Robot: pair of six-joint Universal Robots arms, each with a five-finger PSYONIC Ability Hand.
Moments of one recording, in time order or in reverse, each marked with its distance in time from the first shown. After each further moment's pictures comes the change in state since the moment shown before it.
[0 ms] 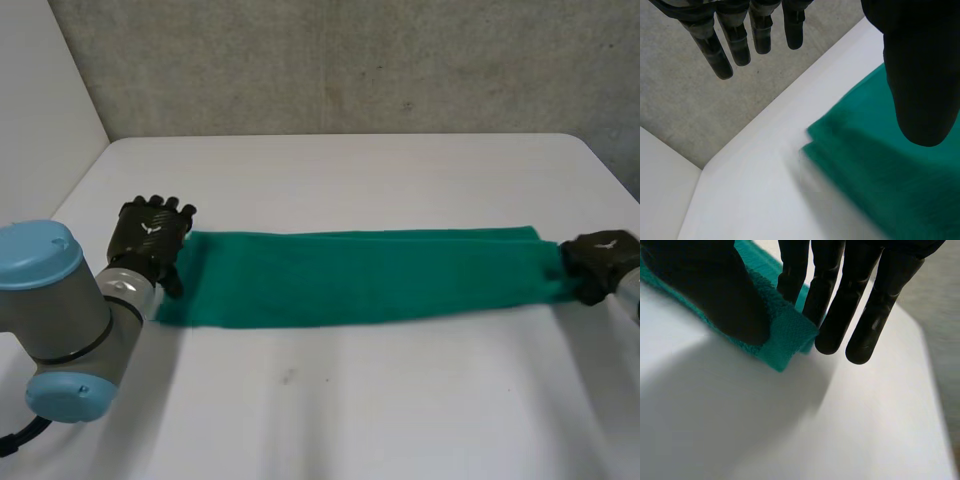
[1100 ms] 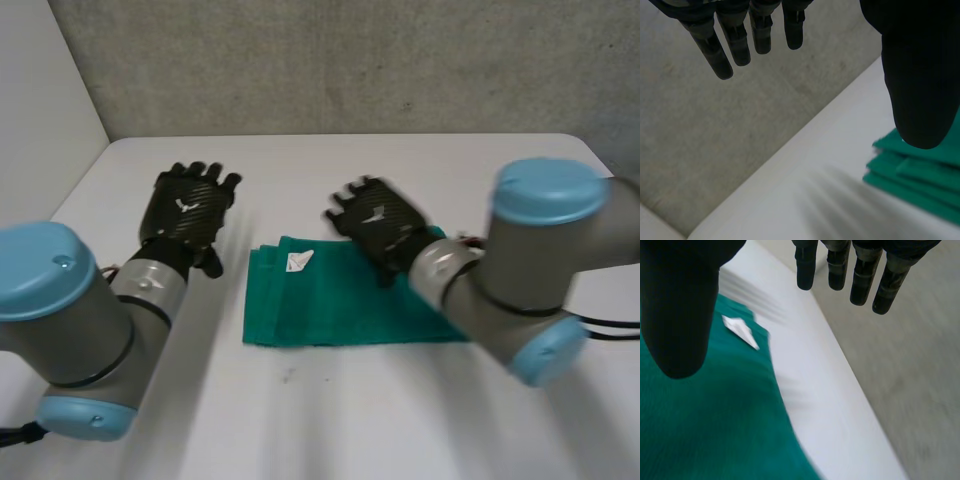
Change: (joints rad) left arm -0.169 0.112 0.001 0.035 -0.007 -0.057; right arm 0.633 0.019 -0.243 -0.008 -0.069 -0.041; left_hand 0.000 0.000 0.000 0.000 0.000; right_hand -0.763 -0.958 -0.962 -0.958 -0.909
